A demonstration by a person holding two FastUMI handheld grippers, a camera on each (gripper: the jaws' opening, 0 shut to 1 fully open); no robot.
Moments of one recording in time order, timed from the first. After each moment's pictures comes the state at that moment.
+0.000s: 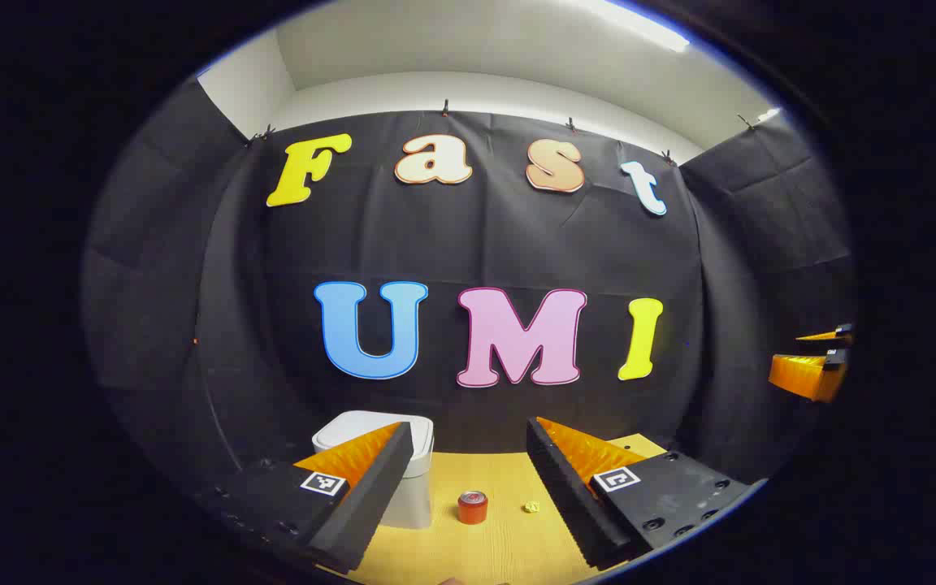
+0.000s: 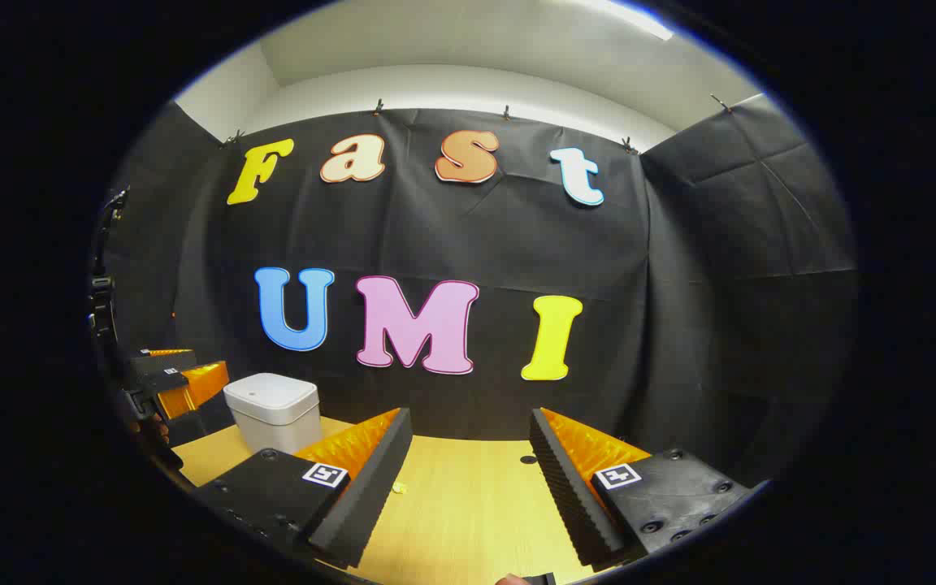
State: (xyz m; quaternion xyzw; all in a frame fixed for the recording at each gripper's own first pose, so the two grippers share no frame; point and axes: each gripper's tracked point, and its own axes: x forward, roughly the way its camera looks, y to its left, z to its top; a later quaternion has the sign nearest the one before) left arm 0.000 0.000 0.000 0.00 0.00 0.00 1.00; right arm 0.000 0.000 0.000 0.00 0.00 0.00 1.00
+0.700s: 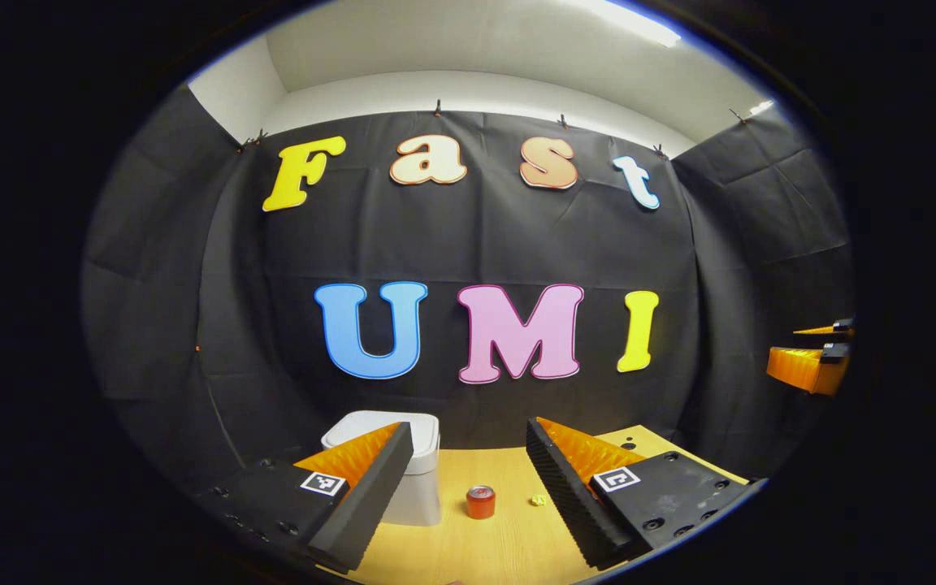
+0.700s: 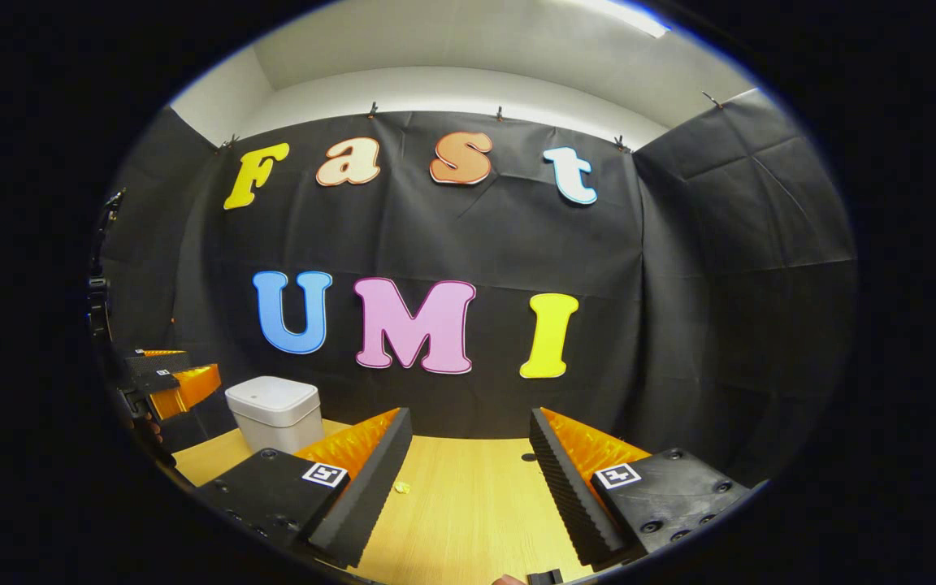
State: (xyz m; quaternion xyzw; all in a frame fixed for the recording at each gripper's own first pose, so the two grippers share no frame) left arm -0.016 0.019 -0.001 0.02 0.01 0.00 1.00; right arm -0.006 0.011 0.002 0.01 -0.01 0.01 1.00
